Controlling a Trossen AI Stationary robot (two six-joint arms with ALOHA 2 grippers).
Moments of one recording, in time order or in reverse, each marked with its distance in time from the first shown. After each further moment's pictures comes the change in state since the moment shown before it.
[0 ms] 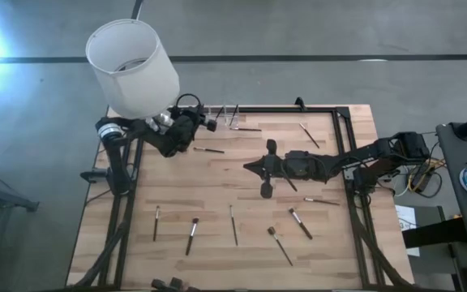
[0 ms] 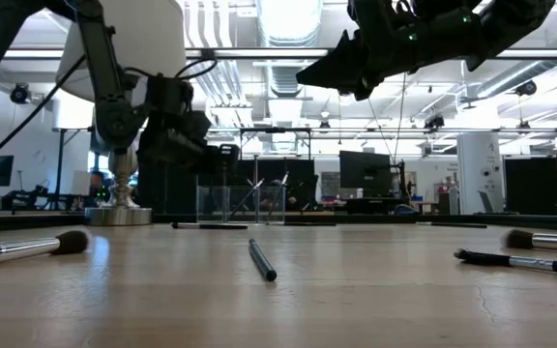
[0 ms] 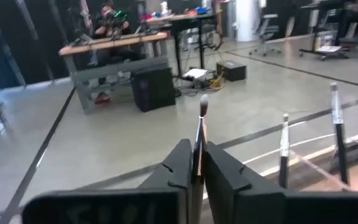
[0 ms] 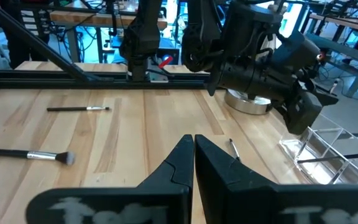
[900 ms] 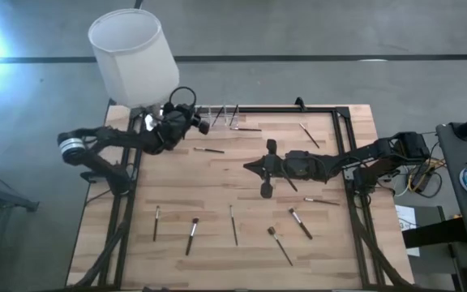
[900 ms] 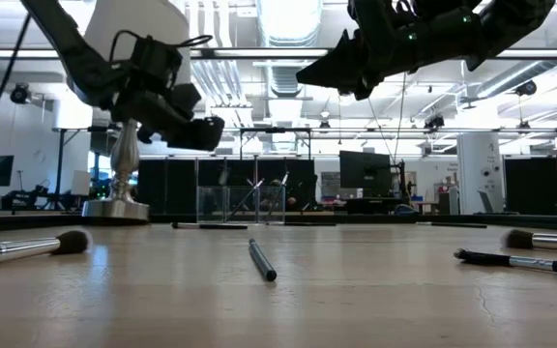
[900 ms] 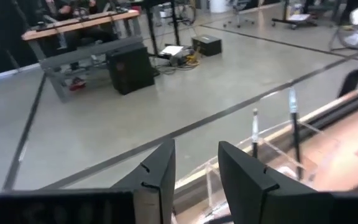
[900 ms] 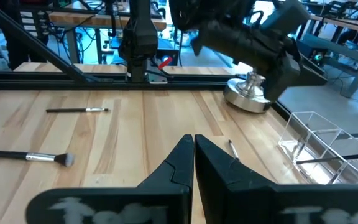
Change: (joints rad) left arm -0.015 -0.393 -0.039 -0.499 0.121 -0.030; right arm 0.000 -0.001 0.000 0.003 0.002 0.000
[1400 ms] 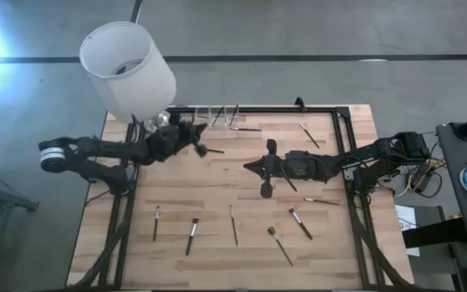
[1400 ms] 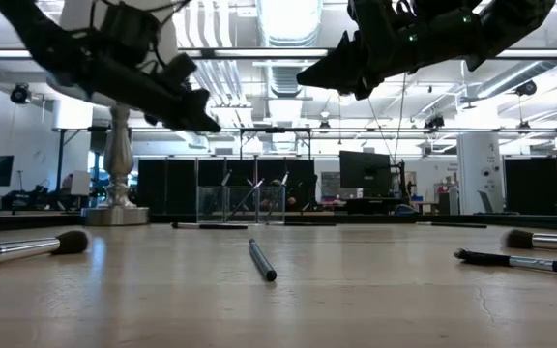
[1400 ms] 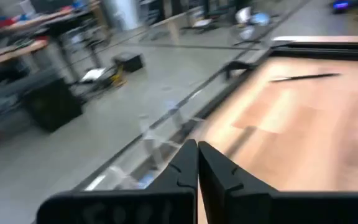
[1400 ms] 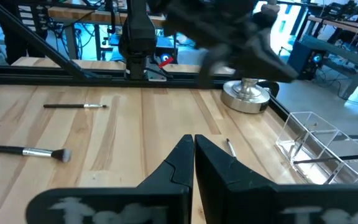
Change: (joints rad) left arm -0.218 -0.214 -0.094 -0.105 0.168 0.131; right arm 0.000 0.000 0.000 -0.008 0.003 -0.020
